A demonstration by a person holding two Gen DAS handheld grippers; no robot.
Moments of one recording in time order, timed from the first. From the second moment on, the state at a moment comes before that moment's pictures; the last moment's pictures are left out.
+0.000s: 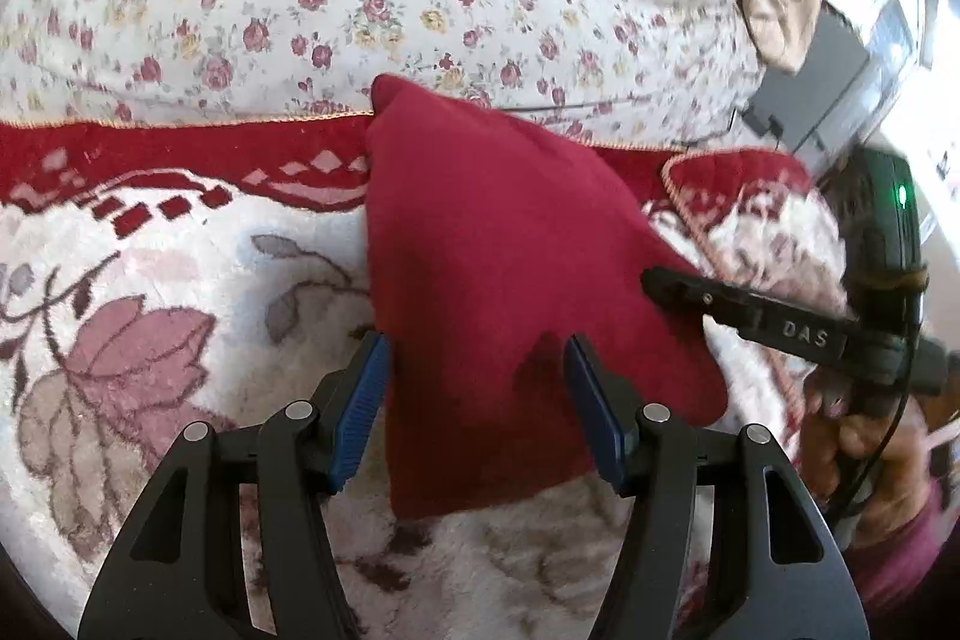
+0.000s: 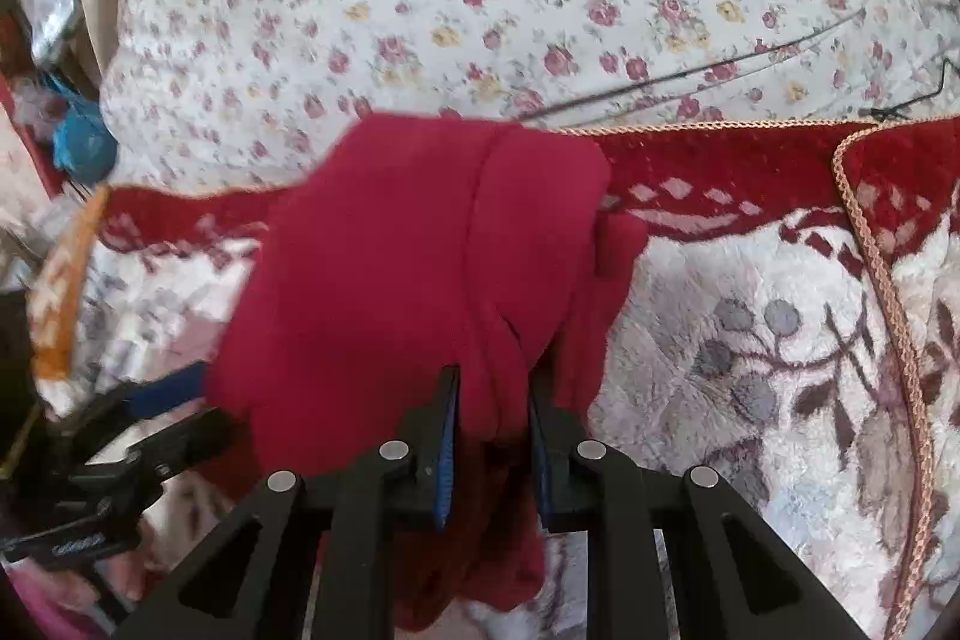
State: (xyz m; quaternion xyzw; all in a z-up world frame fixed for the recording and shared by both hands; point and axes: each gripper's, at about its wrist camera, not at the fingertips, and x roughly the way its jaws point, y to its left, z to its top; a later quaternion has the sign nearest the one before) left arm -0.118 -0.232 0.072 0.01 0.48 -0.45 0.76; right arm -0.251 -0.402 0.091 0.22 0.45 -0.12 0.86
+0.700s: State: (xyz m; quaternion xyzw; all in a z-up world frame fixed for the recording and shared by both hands) left arm -0.075 -0.273 0.048 -0.02 0.54 -0.47 0.70; right arm -0.212 -0.433 0.055 0.31 0.41 -0.07 0.85
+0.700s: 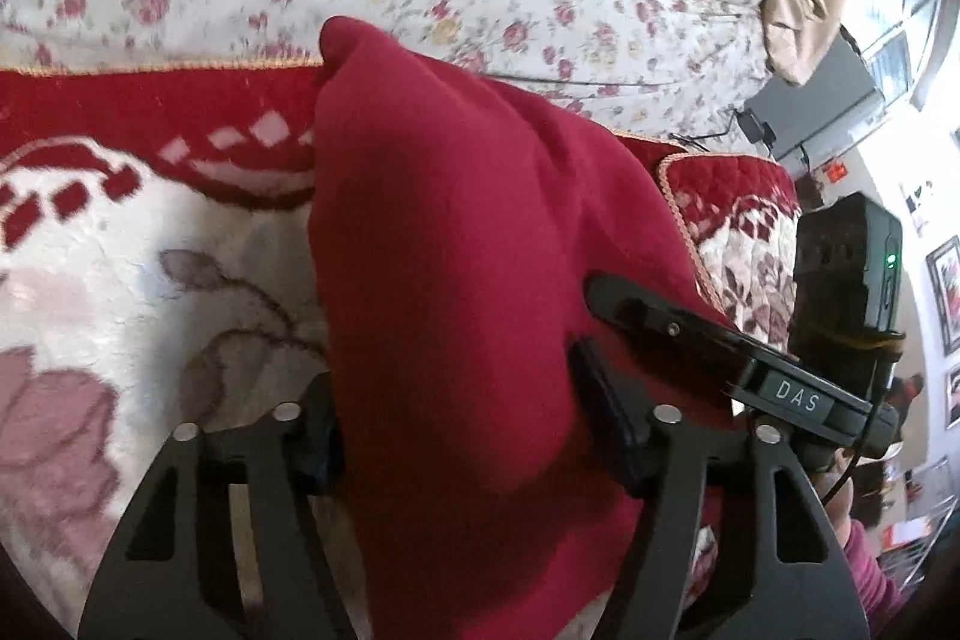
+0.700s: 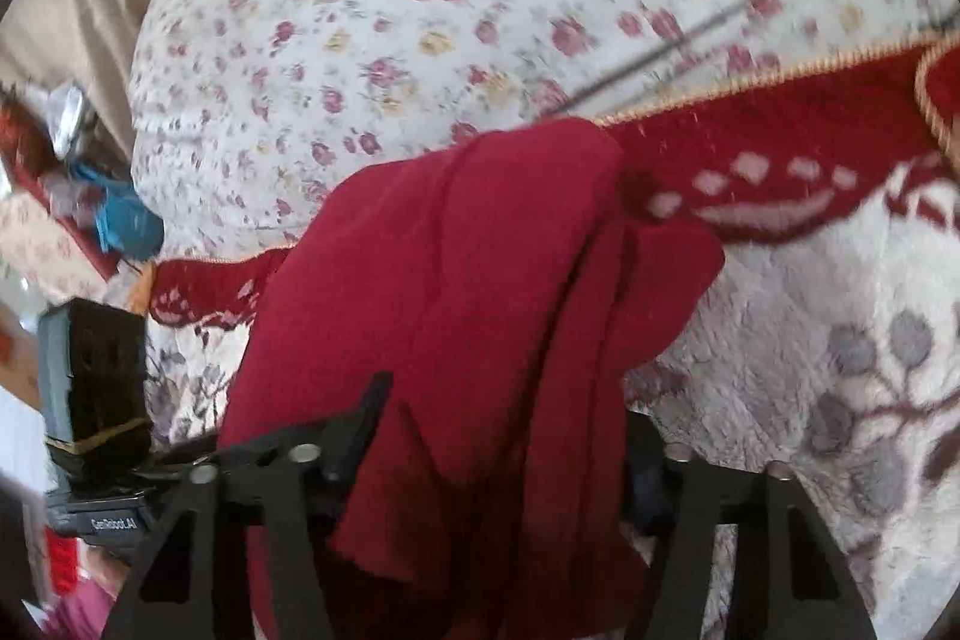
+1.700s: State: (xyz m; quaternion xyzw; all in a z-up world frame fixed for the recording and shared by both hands) left arm -0.170 -0.141 0.082 0.08 0.49 -0.35 0.80; right arm -0.301 -0.286 0.147 0.11 0.41 -0.03 0.90
